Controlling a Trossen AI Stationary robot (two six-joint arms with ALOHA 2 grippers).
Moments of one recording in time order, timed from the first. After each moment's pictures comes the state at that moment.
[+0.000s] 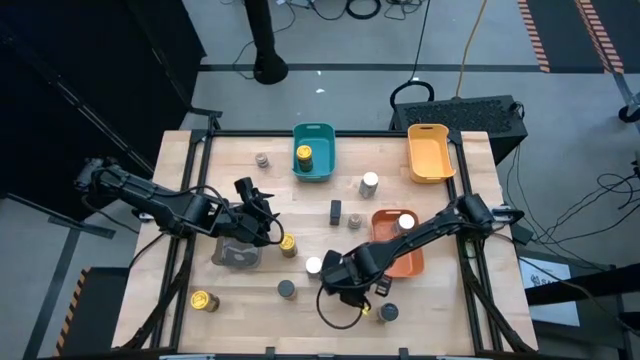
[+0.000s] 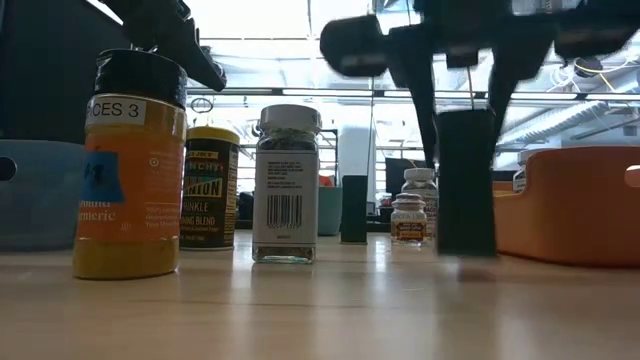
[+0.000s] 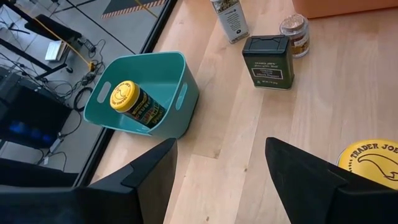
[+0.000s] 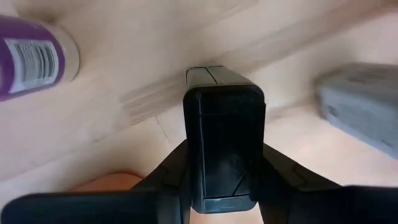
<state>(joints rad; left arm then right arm) -0.31 1.19 0.89 -0.59 -0.71 -0.18 0.40 2.03 1.68 -1.09 0.00 -0.74</state>
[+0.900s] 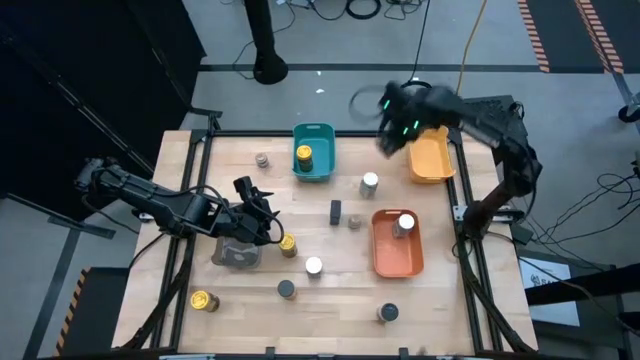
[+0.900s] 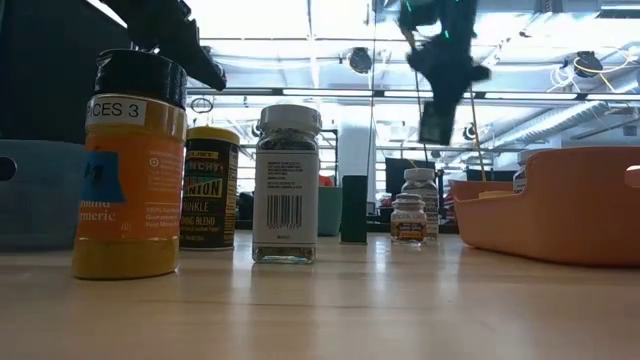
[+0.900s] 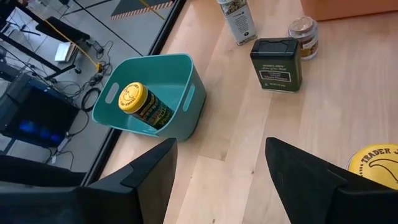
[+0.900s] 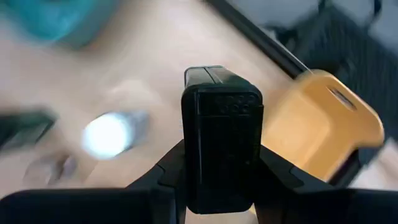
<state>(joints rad) -0.31 1.19 0.89 -0.58 -0.74 -0.18 -0.66 1.60 1.68 -1.38 0.13 0.30</state>
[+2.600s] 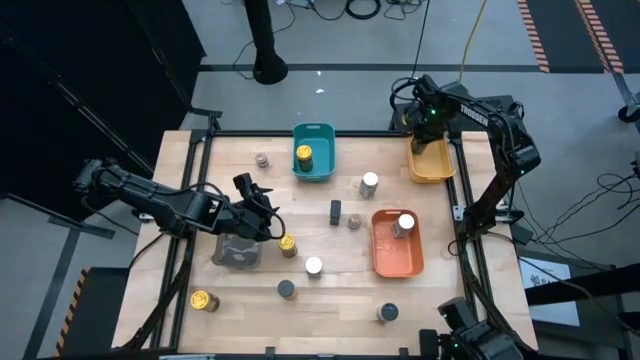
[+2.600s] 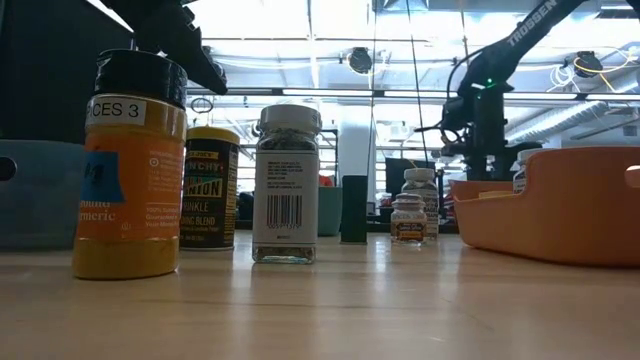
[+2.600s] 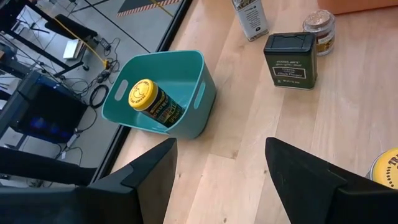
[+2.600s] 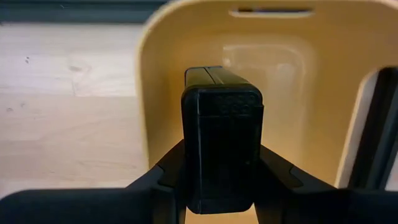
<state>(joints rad) -0.27 1.19 0.89 -0.59 -0.75 -0.15 -1.13 1.71 1.30 -1.07 -0.01 0.47</state>
